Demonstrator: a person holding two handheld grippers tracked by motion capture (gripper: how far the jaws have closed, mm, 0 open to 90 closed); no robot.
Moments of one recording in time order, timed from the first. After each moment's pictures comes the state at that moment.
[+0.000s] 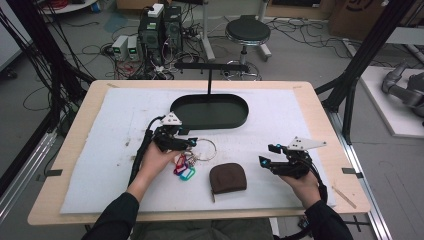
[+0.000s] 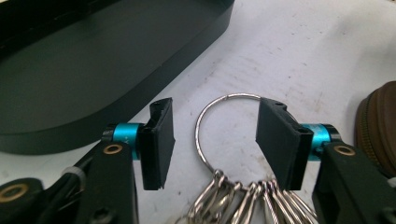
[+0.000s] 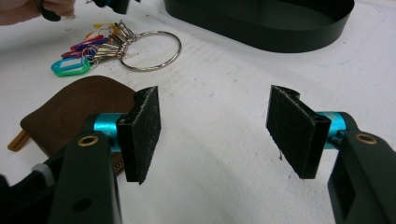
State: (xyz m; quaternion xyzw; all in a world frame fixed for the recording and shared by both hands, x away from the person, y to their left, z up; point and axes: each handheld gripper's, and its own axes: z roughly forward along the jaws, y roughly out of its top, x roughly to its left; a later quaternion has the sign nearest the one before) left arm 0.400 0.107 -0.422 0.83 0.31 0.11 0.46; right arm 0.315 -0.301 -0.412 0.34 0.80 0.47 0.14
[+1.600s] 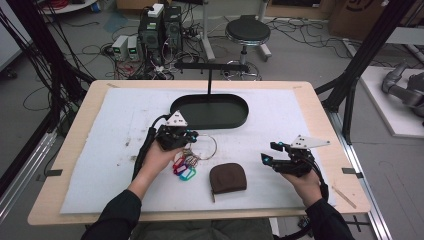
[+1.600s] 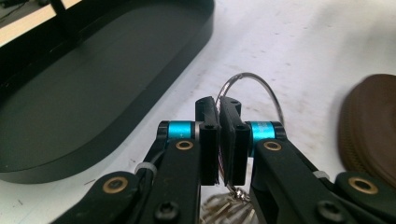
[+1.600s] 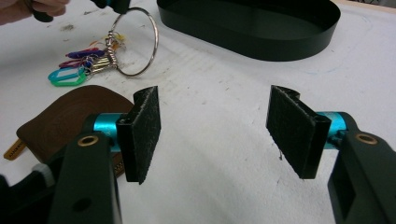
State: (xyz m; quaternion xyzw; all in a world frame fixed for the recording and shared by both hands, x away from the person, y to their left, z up) left arm 0.382 0.100 -0.396 0.85 0.25 0.14 0.44; right arm 0.318 -0.306 -0.410 0.34 0.79 0.49 0.14
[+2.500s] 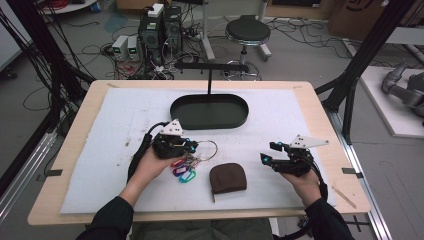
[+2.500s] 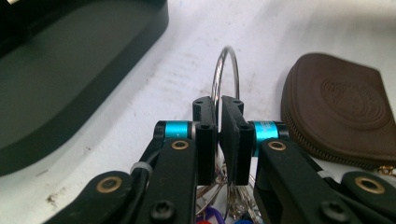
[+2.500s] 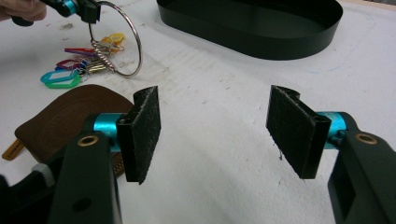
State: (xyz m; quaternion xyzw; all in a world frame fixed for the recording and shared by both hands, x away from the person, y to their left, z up) left arm 0.364 0.105 -0.404 0.86 0.22 0.09 0.45; right arm 0.319 -0.305 -0.411 0.34 0.79 0.49 0.14
